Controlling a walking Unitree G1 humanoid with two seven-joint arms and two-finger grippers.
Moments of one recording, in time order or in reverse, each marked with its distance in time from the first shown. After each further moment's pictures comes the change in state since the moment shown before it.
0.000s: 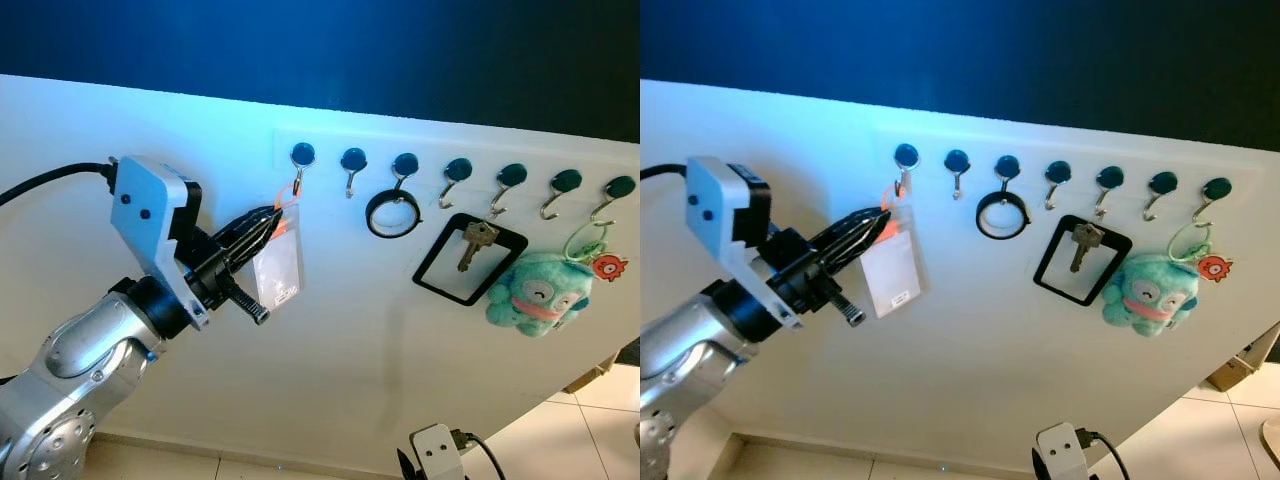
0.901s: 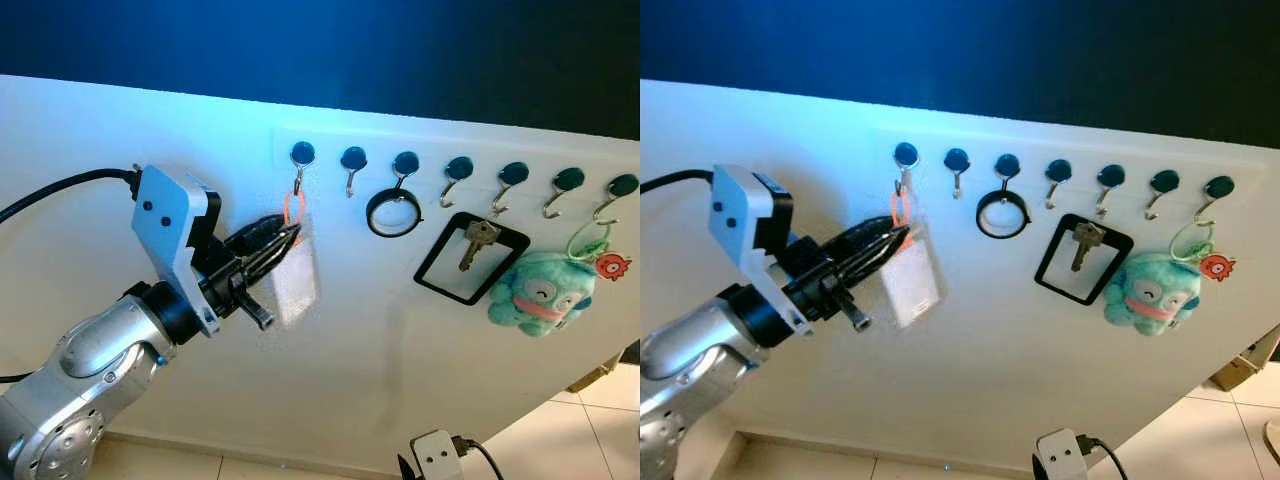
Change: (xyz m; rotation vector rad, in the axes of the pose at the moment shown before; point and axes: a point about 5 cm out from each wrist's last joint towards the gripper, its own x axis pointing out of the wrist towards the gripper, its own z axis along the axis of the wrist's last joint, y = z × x) left arm 0.006 -0.007 -0.010 -0.019 0.047 -0.061; right arm -0.005 0.003 -0.006 0.010 0.011 -0.007
